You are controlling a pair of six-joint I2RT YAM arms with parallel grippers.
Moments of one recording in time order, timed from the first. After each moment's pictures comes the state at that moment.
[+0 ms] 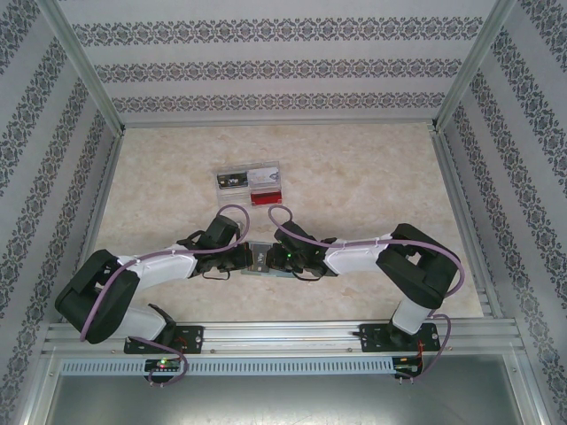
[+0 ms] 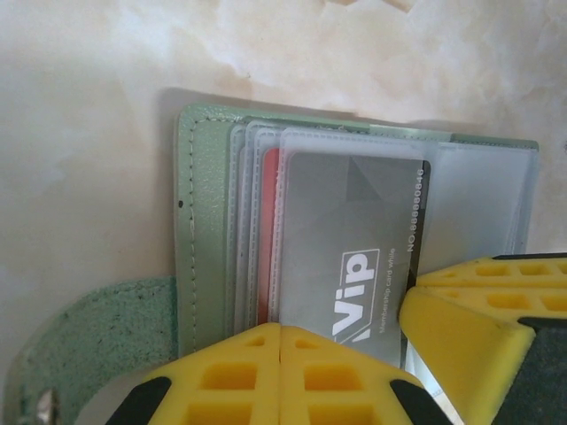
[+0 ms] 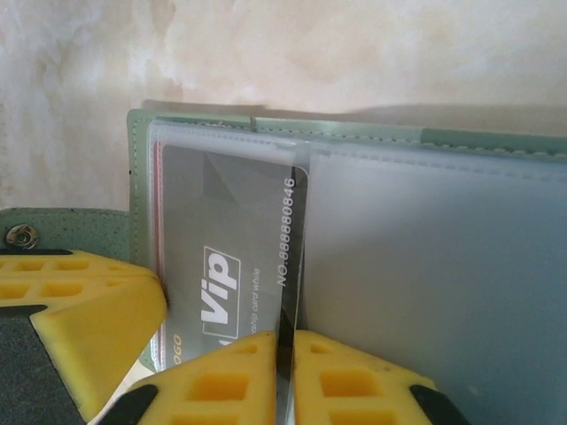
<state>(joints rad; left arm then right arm) -0.58 1.39 0.52 -0.11 0.25 -0.73 0.93 1.70 0.74 0.09 -0.14 1.07</state>
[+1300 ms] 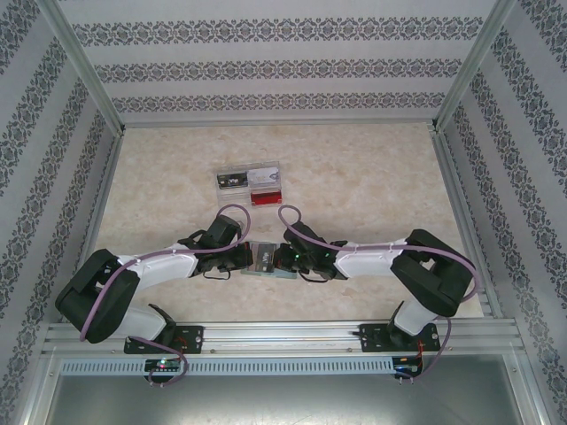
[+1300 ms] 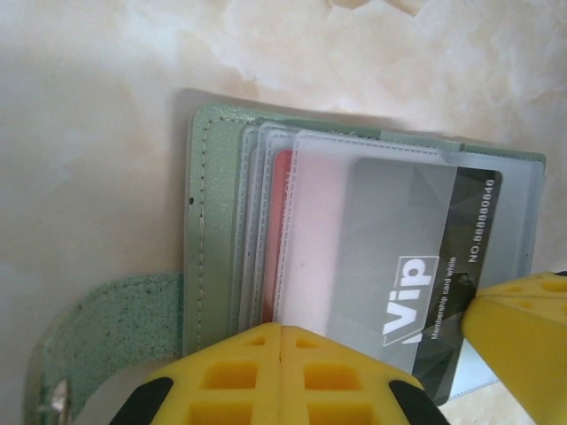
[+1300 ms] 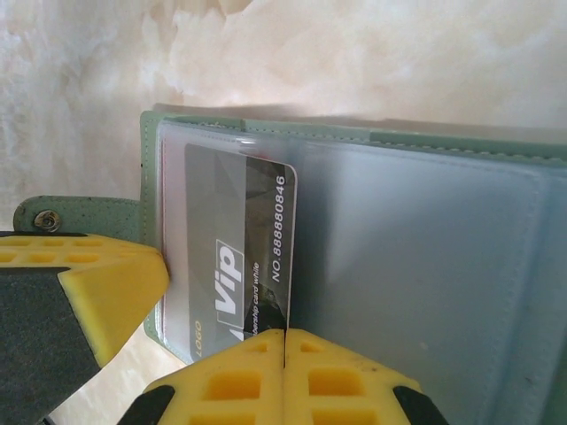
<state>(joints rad) -0.59 1.39 0.53 -0.14 0.22 -0.74 0.91 1.60 0.66 0.10 -0.15 1.07</state>
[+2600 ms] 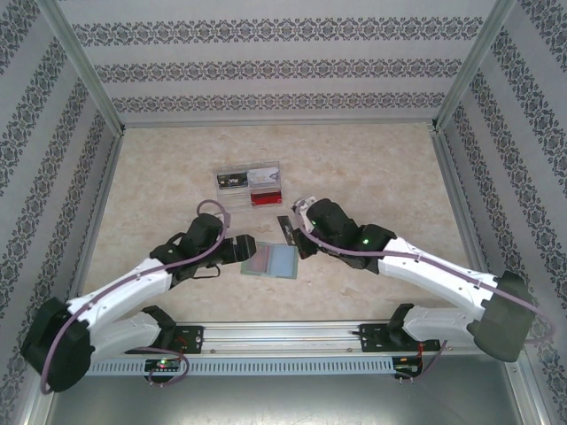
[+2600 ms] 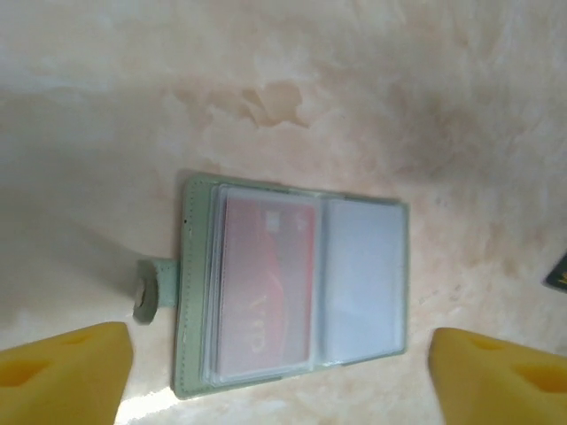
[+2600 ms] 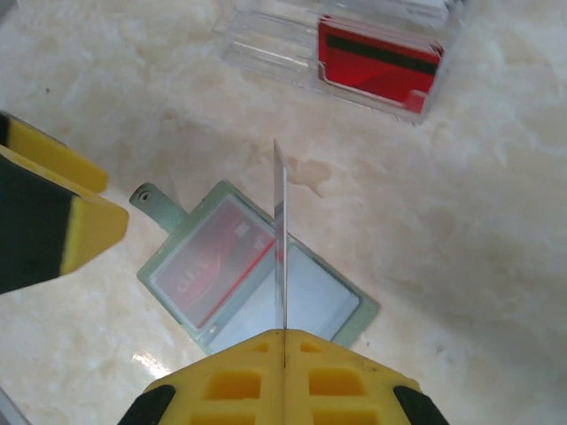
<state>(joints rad) -0.59 1.00 0.54 -0.33 0.11 -0.77 0.89 1.20 0.90 -0.46 0.05 0.29</state>
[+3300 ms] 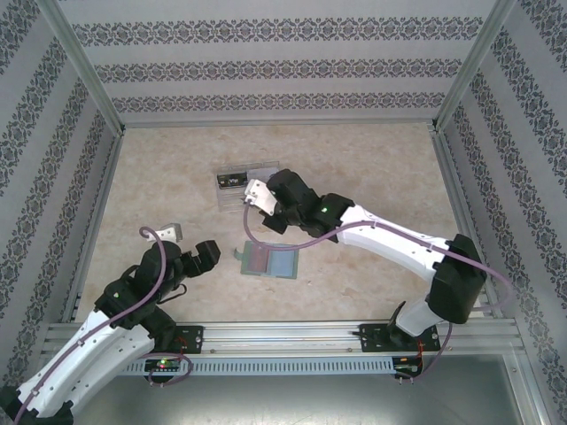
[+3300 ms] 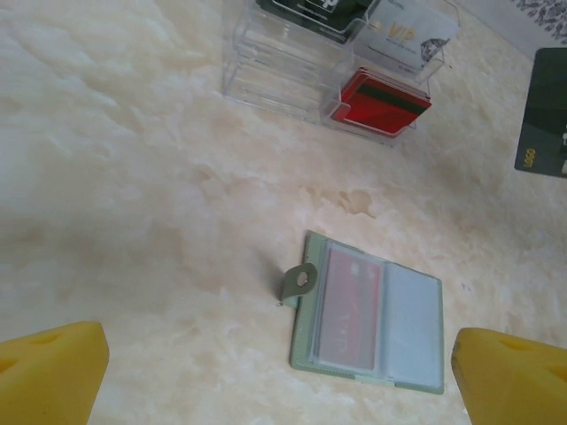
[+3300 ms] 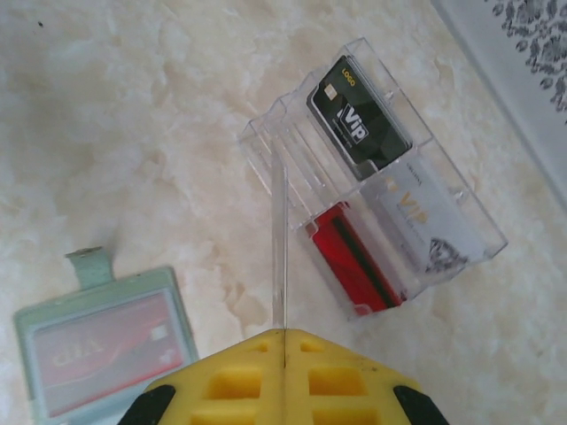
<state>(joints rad) -0.59 0.42 0.50 -0.74 -0.21 -0.82 0.91 1.56 1.30 -0.47 0.09 -0.36</state>
